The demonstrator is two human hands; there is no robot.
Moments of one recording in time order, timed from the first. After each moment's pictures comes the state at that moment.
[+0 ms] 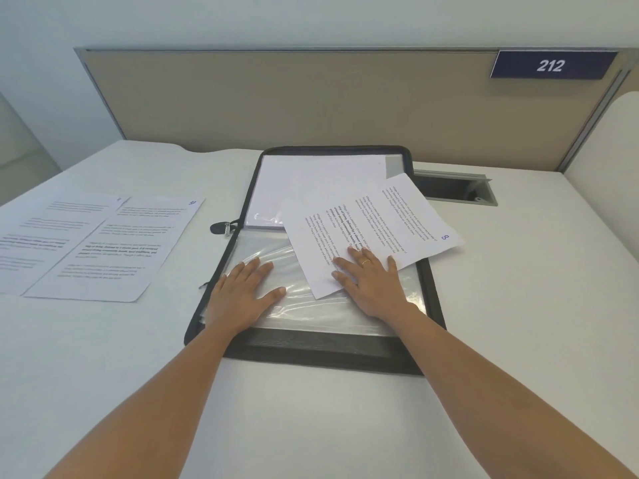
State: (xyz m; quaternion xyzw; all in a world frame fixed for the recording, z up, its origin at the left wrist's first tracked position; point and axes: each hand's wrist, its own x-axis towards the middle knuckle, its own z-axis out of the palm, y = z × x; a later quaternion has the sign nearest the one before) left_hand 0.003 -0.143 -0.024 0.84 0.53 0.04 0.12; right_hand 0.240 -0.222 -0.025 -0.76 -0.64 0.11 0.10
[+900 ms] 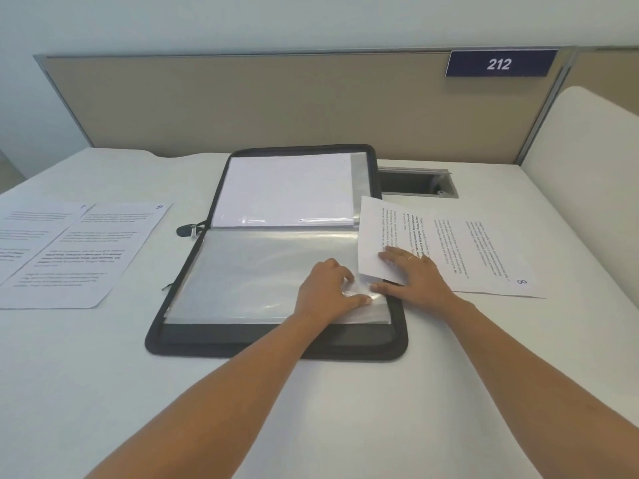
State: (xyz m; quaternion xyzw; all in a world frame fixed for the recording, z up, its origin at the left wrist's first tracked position) left_hand 0.166 -0.223 -0.010 0.88 0.41 0.13 0.21; right_hand 0.351 -0.293 -0.028 -0.77 -0.59 0.14 0.21
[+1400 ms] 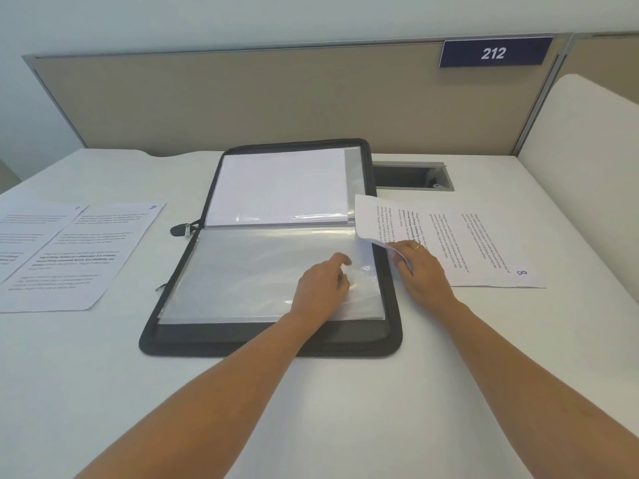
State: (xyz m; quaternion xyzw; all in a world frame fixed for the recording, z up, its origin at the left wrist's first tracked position) left_hand 0.168 -0.232 -0.003 0.87 0.39 0.18 0.23; right_hand 0.353 -0.299 -0.035 -0.75 -0.56 0.03 0.36
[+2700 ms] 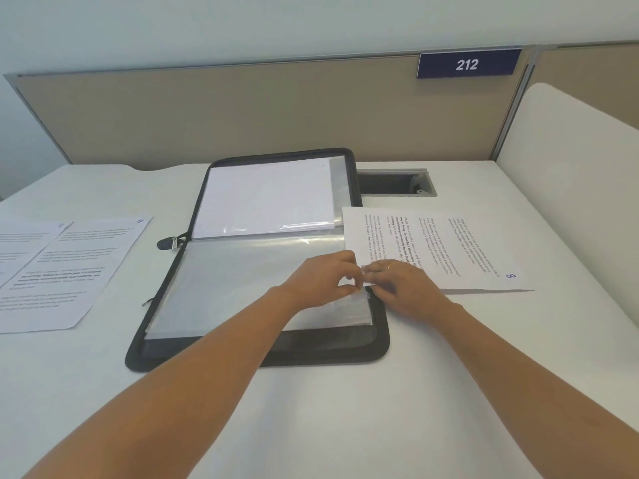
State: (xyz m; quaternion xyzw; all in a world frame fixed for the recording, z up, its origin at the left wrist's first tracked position) left_hand 0.182 -0.216 0.033 0.97 0.17 0.05 0.15; right_hand 0.351 -0.315 -0.020 -0.71 -0.68 0.08 0.19
